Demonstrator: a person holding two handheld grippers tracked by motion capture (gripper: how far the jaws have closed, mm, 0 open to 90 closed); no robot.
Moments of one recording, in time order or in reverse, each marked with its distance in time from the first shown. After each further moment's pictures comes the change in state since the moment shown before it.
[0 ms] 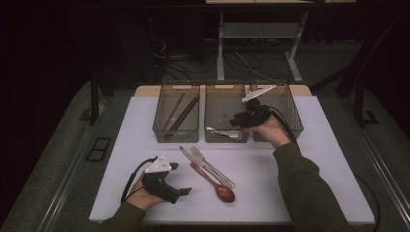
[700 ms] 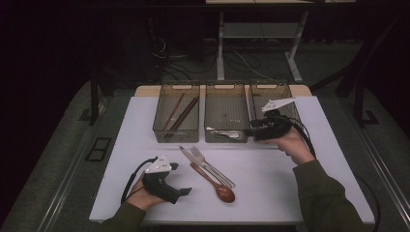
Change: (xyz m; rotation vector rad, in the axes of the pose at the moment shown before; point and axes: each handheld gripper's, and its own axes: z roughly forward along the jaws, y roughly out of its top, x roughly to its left) left arm 0.000 0.000 0.000 0.008 0.003 0.000; right arm 0.016 -0.043 -0.056 -0.061 -0.006 0.002
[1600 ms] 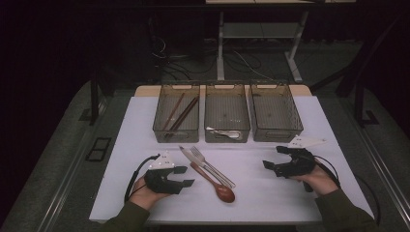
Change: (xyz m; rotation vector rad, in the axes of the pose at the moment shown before) left arm -0.003 0.015 0.001 0.005 -0.004 -0.021; right arm 0.024 -0.109 -0.037 -0.065 -0.114 0.063
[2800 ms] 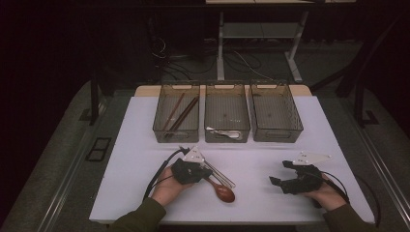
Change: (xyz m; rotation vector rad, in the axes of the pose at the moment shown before) left arm -0.009 0.034 0.063 0.158 -0.052 0.109; right arm 0.010 -0.037 -0.013 0.057 -0.012 -0.015
